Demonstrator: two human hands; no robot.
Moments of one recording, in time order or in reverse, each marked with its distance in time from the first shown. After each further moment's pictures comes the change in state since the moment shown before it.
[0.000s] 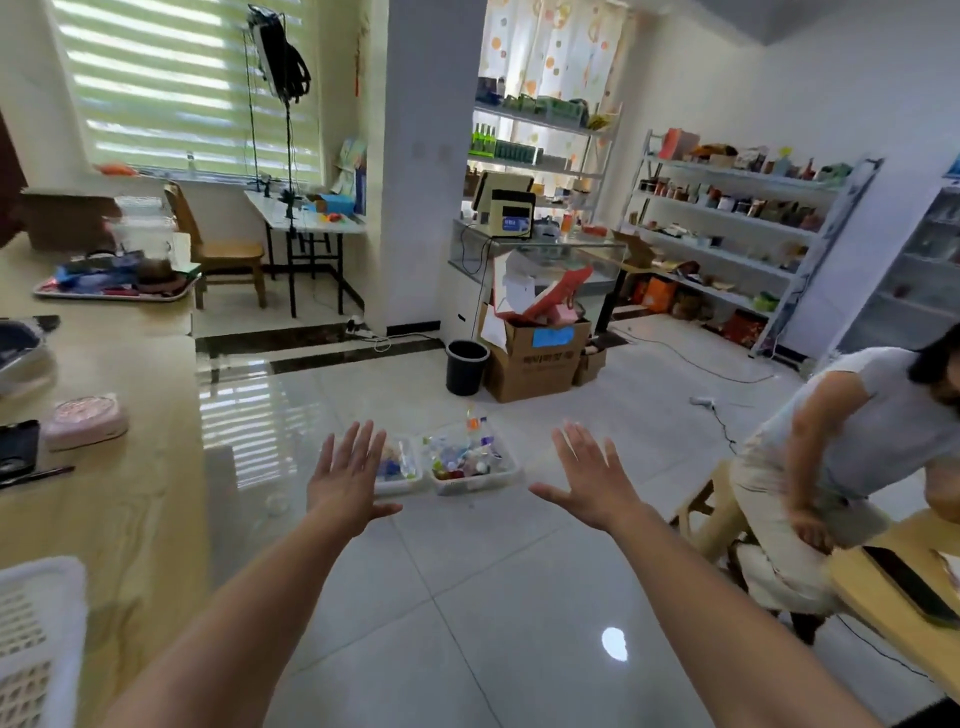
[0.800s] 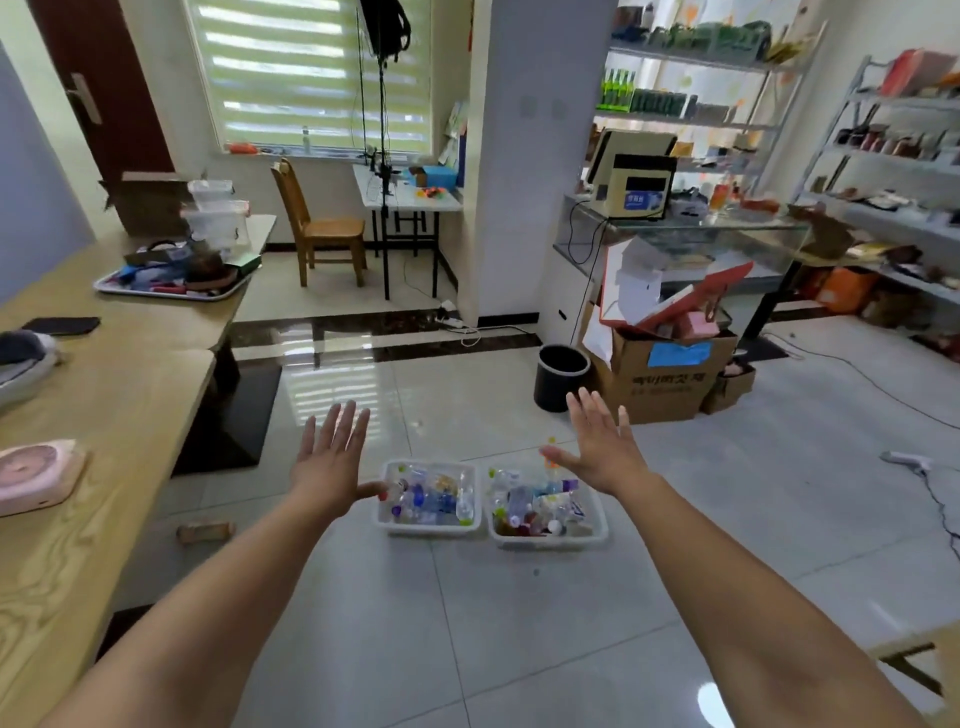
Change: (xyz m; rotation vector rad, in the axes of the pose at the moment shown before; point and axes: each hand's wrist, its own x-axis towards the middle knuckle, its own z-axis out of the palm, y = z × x) left_hand 0.370 -0.027 0.044 0.004 -0.138 -0.284; right_hand 0.479 0.084 0.040 0.096 -0.015 -0.218
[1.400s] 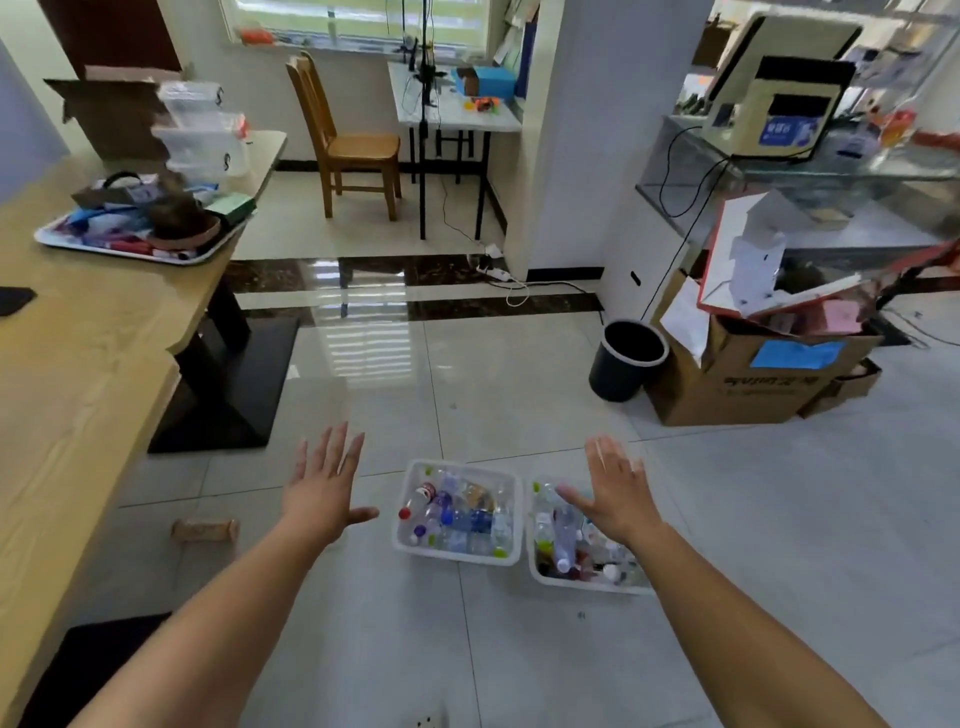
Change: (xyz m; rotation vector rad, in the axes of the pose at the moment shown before) left_hand 0.286 -0.065 0.113 -0.015 -0.245 -0.088; right_hand 0.315 -0.011 0.141 0.050 -0.231 0.008
